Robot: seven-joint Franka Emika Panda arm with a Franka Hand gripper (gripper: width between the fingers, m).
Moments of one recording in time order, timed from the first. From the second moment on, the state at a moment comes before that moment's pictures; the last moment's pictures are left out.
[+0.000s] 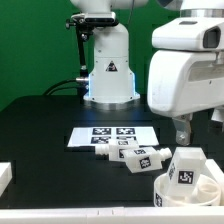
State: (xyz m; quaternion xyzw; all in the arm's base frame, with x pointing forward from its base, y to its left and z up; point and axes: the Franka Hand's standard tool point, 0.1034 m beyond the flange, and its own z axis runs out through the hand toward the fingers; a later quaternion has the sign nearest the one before) arm 0.626 0.097 0.116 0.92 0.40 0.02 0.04
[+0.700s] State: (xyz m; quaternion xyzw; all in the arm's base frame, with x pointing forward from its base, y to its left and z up) arm 0.642 0.078 0.091 0.74 0.67 -0.01 0.07
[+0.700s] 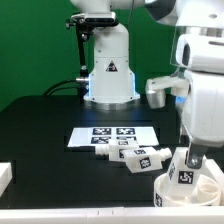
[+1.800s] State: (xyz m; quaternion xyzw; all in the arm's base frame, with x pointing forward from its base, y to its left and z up) arm 0.639 0.074 0.084 0.94 0.34 0.00 0.07
